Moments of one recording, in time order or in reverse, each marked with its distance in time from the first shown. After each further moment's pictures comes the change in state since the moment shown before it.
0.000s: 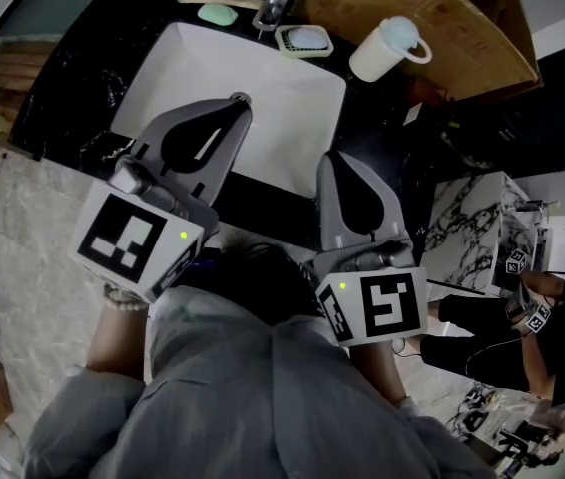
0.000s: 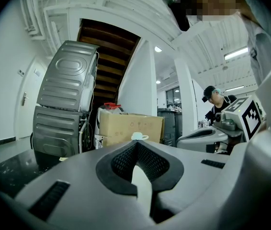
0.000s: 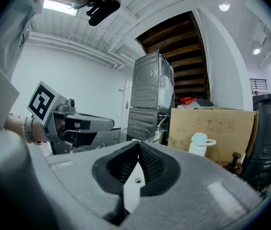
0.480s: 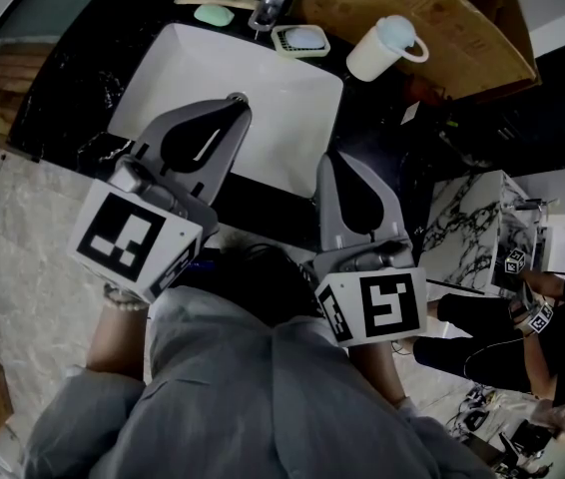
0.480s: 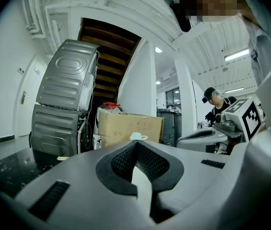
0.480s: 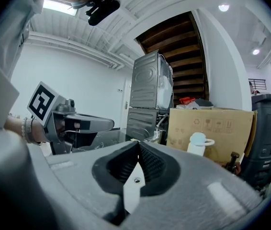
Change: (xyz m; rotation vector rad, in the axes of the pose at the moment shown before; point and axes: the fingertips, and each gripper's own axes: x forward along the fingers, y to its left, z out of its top) left arm 0.003 -0.002 -0.001 -0.012 -0.002 -0.010; right arm -0.001 -0.003 -0.001 0.001 0.000 -0.010
